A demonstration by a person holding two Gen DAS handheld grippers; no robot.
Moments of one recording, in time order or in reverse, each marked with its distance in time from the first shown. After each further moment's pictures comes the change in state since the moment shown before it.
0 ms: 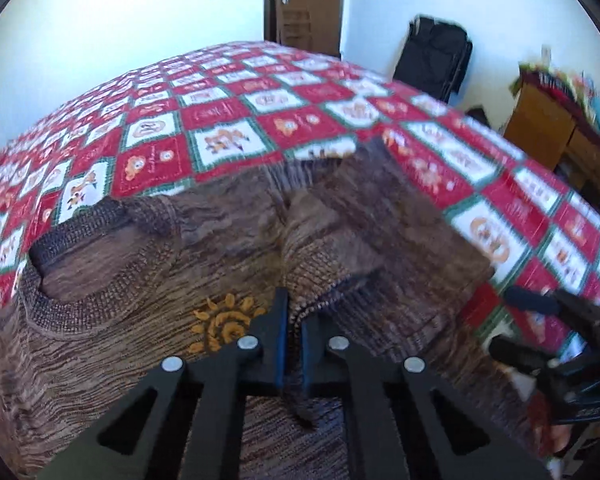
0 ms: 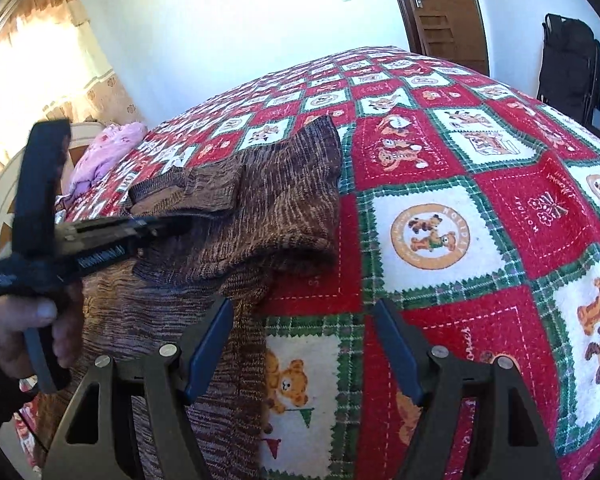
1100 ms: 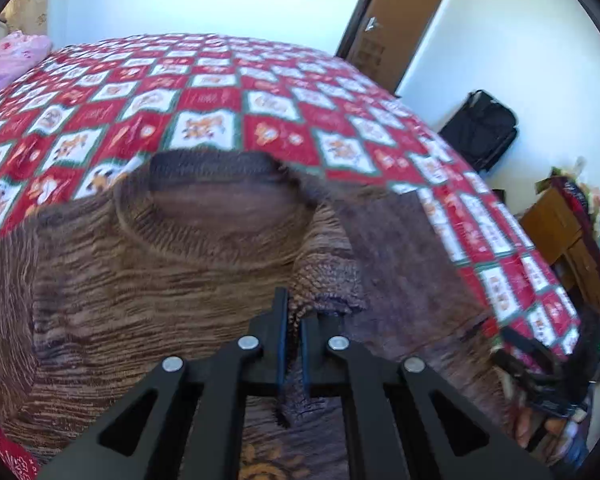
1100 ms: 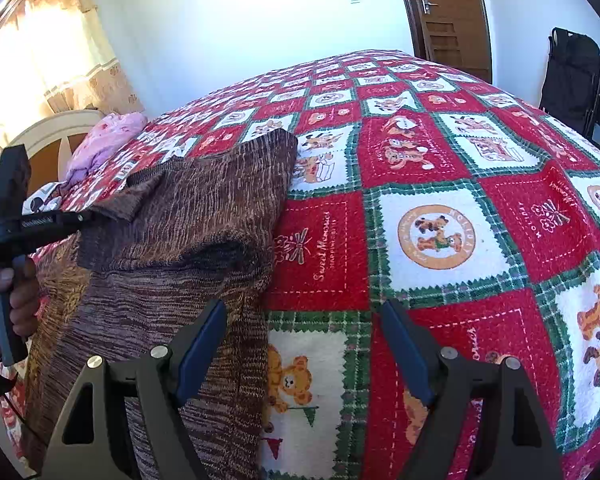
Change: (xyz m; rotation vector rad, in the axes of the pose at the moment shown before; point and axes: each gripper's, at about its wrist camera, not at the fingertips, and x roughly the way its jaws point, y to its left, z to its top) left arm -0.033 0.115 -0.034 -0.331 -0.032 -0.007; right arm 0.004 0.008 -0.004 -0.061 0.005 -0.032
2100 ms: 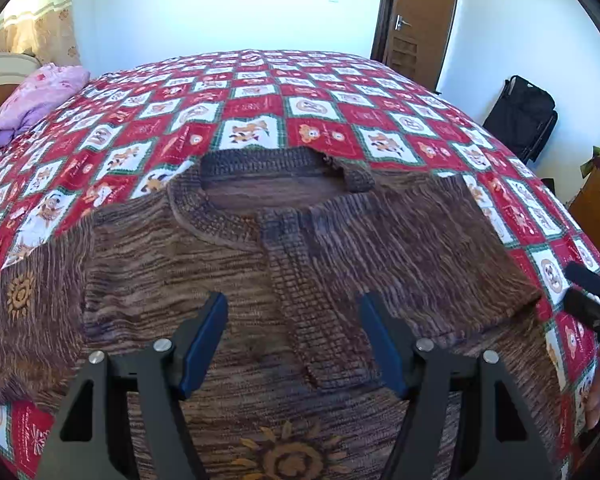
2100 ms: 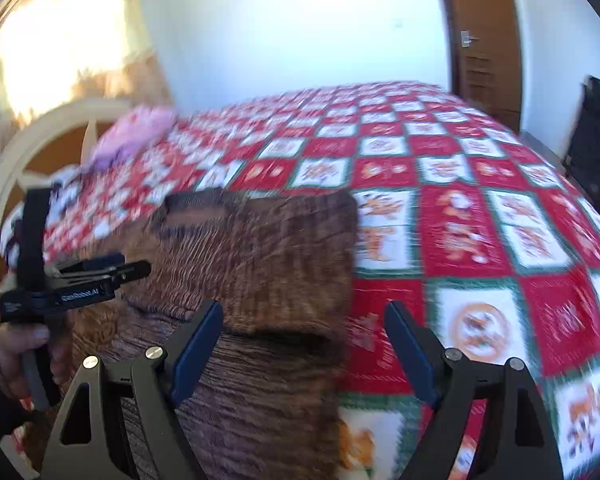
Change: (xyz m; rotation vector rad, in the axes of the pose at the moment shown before) left arm -0.008 -0.009 -0.019 0.059 -0.042 0.221; right arm 0.011 0.061 0.053 -0.159 0.011 0.087
